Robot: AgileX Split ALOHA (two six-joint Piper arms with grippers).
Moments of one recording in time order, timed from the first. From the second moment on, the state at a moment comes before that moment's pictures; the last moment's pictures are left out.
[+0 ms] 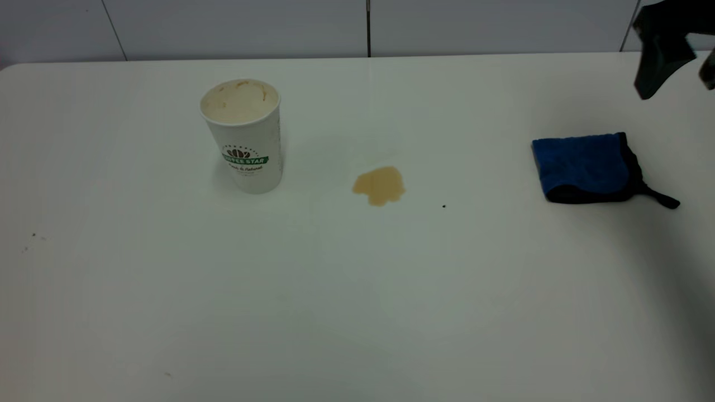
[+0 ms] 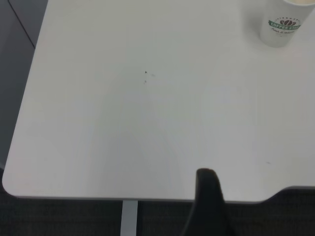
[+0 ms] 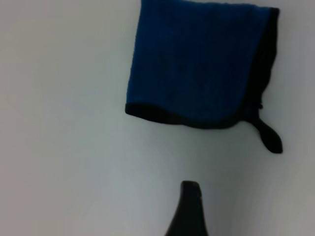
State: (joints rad) left arm 0.05 -0.02 -0.49 -0.02 1.12 0.02; right arm -0.01 2.00 -1.27 0.01 0.57 -0.10
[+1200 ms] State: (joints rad) left arm 0.05 -0.02 -0.49 -0.02 1.12 0.02; right arm 0.01 2.68 -1.98 0.00 0.79 -0.19
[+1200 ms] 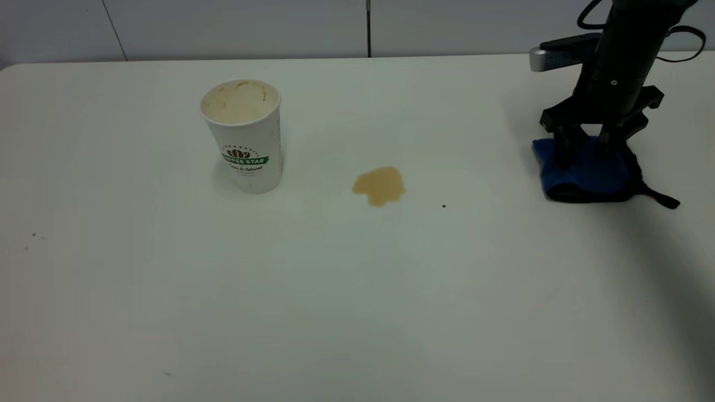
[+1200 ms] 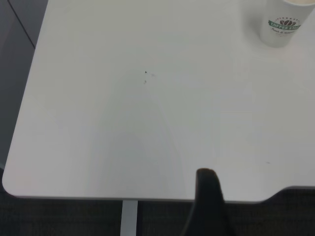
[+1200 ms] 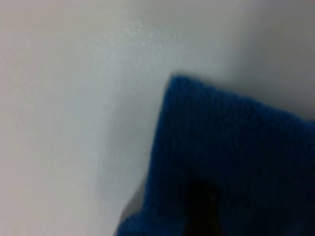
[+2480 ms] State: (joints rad) left arm 0.05 -0.02 -0.49 -0.02 1.12 0.02; right arm 0.56 2.68 -2.03 0.07 0.83 -0.12
